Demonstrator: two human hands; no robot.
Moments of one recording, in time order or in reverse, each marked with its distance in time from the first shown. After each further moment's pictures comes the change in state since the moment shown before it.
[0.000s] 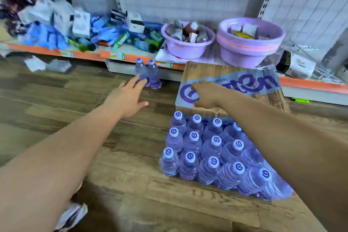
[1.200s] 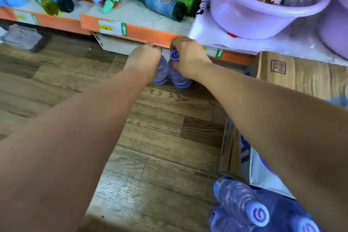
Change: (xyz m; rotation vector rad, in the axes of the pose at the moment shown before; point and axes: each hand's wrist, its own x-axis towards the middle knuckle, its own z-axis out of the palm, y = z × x) left_hand 0.343 -0.134 0.115 0.136 0.015 -0.047; right_hand 0.412 -0.067 0.051 0.233 0.266 -0.123
